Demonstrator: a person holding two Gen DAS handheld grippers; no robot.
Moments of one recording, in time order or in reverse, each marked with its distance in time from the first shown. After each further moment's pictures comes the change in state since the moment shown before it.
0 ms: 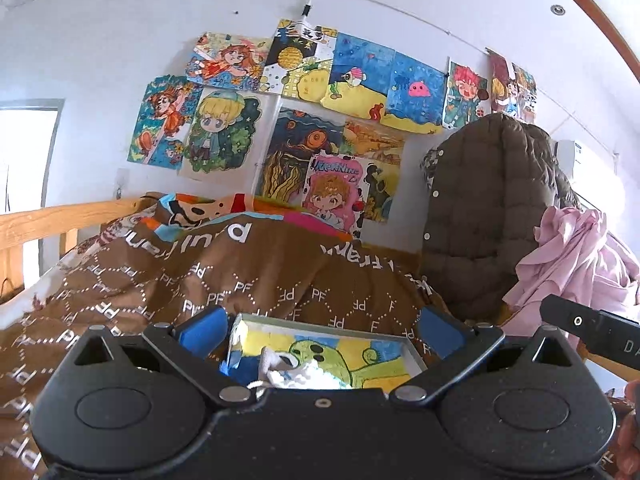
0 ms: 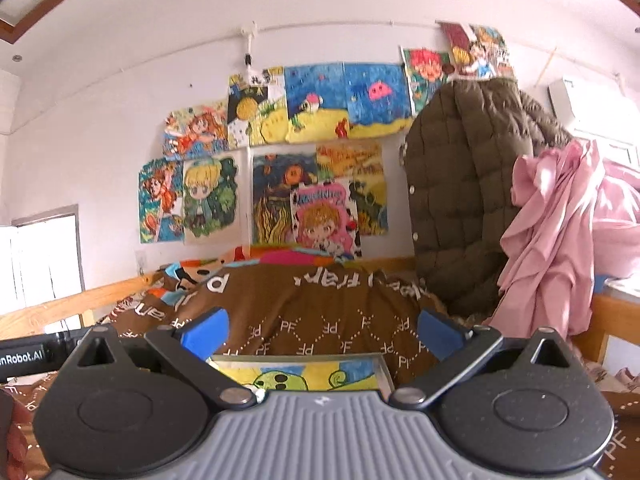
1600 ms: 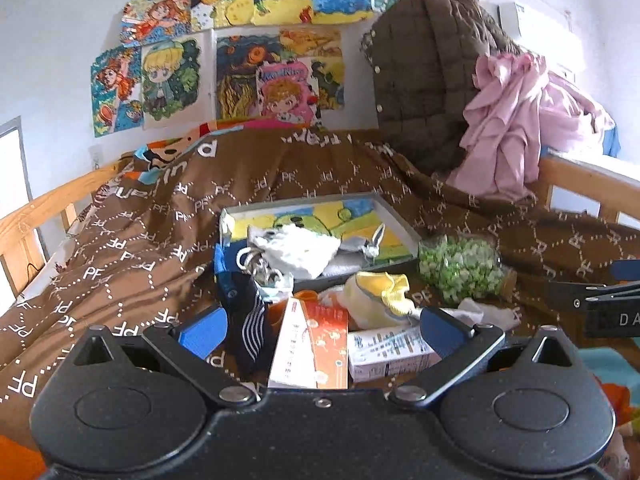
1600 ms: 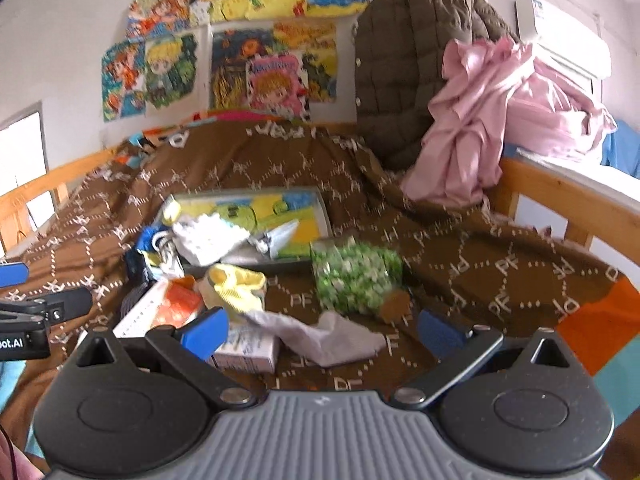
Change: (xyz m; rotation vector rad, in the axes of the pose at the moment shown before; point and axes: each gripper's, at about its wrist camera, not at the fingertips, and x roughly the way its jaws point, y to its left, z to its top) left arm -0.091 -0.047 -0.074 0.298 0.307 -0.020; right arm -0.111 -0.019 -0.072 -0.011 0.438 -0.153
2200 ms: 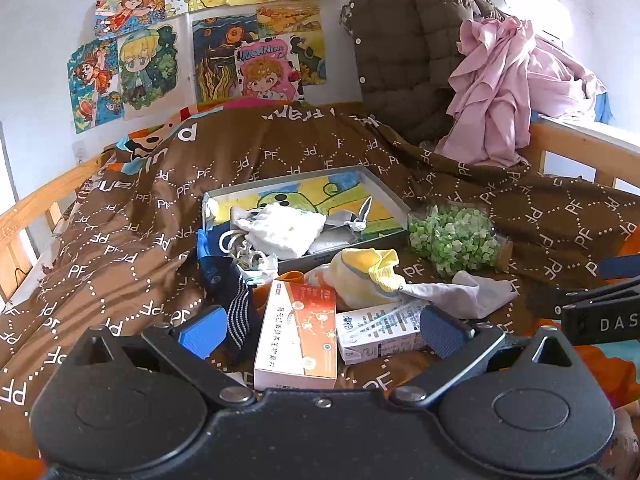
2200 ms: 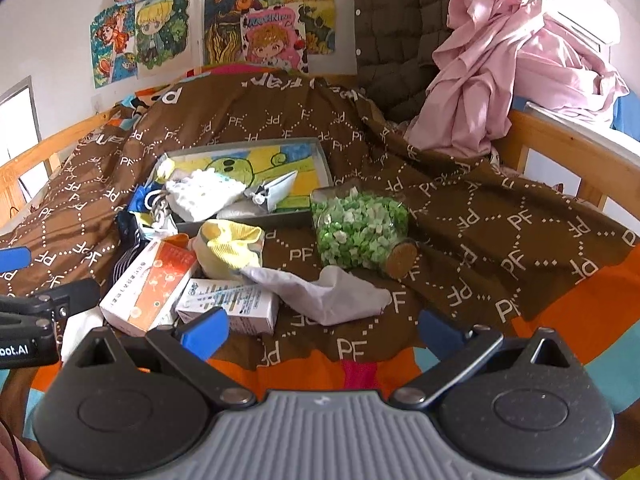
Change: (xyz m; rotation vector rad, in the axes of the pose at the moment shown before) left arm 0.018 -0.013 0.000 0.056 0.068 -0.015; right arm 0.025 -0.002 -0.005 0.014 0.132 0.012
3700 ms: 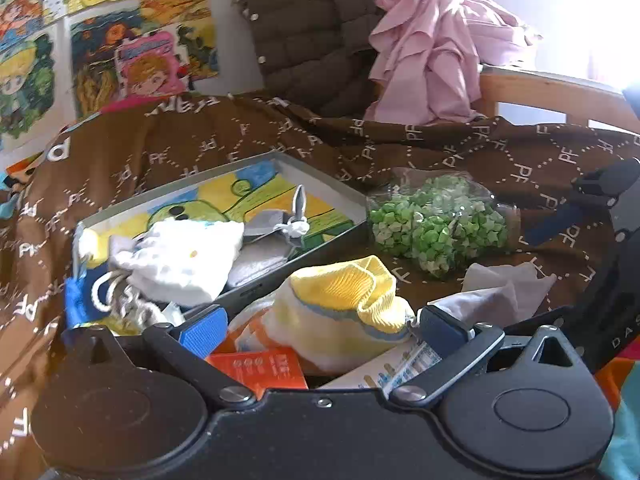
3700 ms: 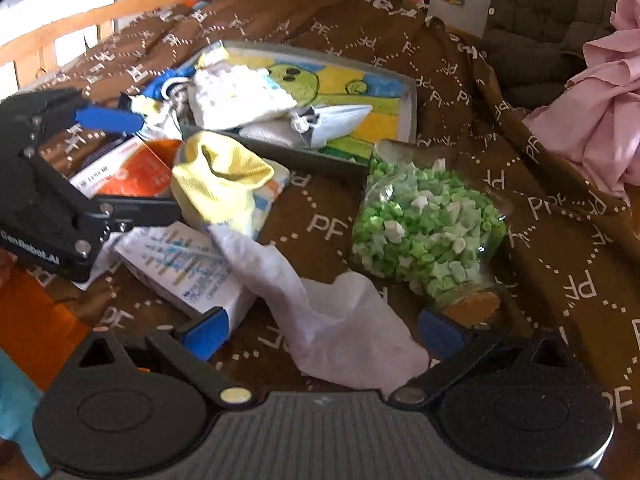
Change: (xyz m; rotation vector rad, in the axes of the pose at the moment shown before) left arm 0.179 0.009 0.008 0.201 -0.023 -0.301; right arm 0.149 -0.001 0.026 -0.389 0.195 0.138
